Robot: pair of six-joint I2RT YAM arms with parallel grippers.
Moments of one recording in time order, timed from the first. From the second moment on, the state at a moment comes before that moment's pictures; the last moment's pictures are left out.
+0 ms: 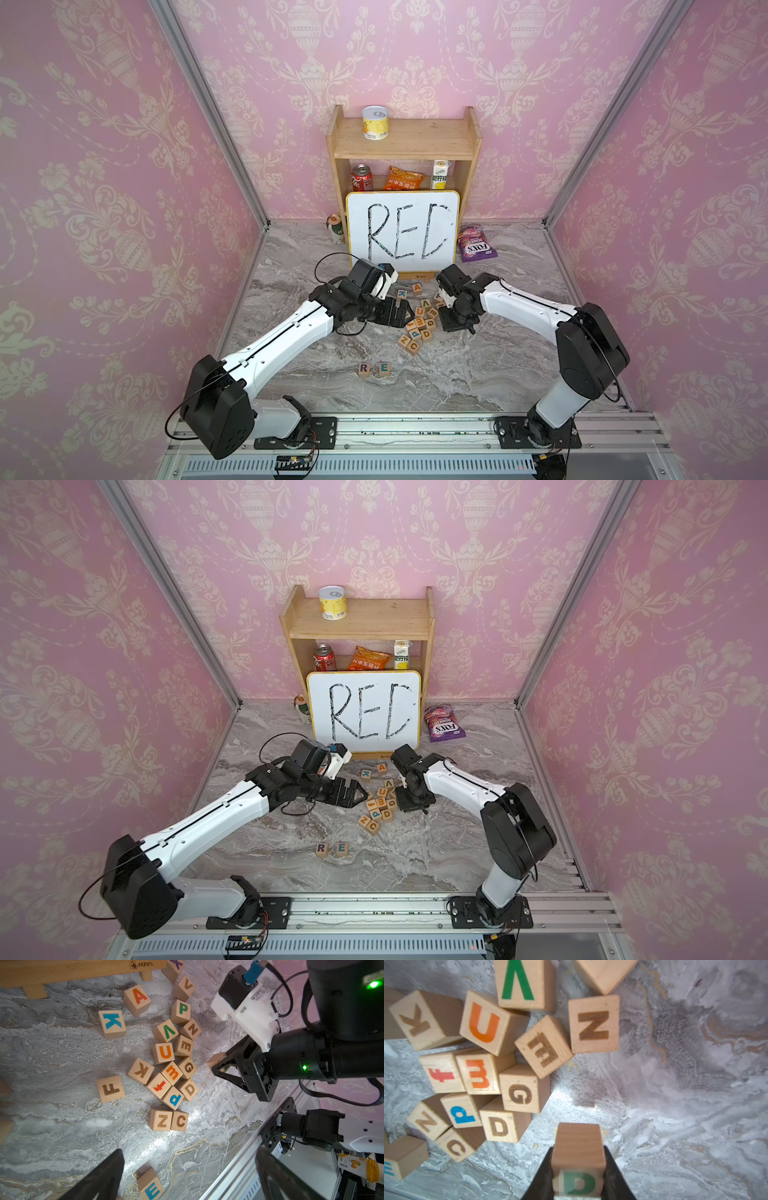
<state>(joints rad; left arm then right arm) -0.62 1.32 1.06 -0.65 0.35 -0.44 0.58 1.66 1.14 -0.86 -0.04 0.37</state>
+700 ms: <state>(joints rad) -0.72 1.12 0.98 -0.70 0.27 -0.52 0.65 1.48 1.02 -0.88 -0.04 0.51</state>
